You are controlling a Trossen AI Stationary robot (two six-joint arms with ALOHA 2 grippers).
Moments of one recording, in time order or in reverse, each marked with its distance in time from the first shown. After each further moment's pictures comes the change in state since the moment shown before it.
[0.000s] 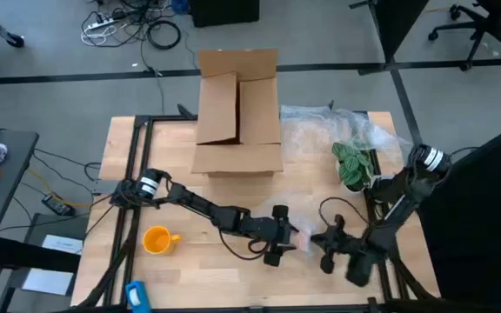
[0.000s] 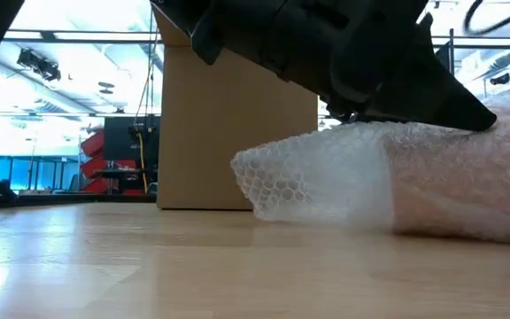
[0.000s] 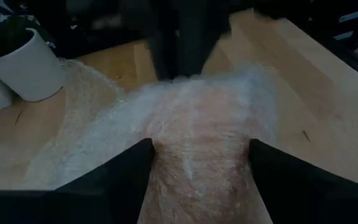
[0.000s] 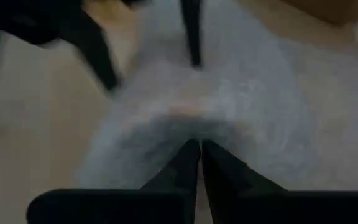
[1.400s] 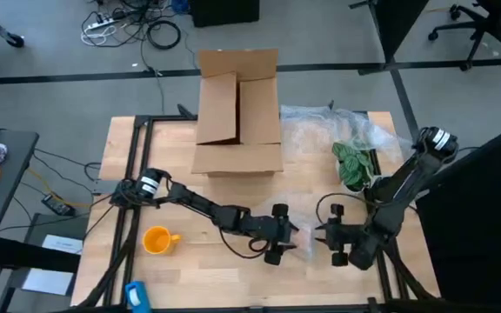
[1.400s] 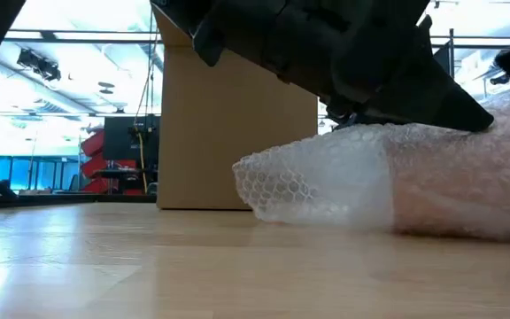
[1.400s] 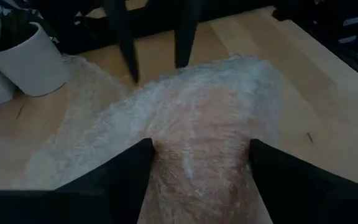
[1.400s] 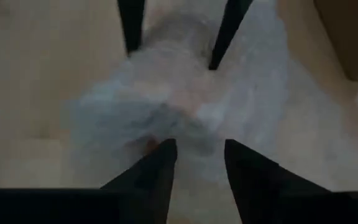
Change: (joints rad) left arm 0.008 0.000 0.000 -0.003 0.001 -0.028; right arm -0.082 -0.273 -0.001 -0.187 -0.249 -0.668
